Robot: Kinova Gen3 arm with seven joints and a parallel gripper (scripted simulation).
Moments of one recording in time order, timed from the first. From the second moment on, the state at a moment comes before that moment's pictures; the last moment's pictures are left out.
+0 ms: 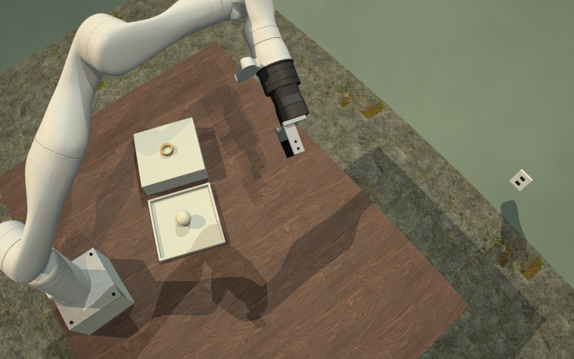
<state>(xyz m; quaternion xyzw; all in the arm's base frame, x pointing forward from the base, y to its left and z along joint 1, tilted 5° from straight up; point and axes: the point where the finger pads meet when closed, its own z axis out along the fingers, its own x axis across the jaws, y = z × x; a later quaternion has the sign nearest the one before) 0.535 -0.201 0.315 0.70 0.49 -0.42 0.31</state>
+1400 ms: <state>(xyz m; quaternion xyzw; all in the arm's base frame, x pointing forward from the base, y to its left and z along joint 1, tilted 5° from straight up) 0.535 -0.205 0.242 0.69 0.57 -0.36 0.26</state>
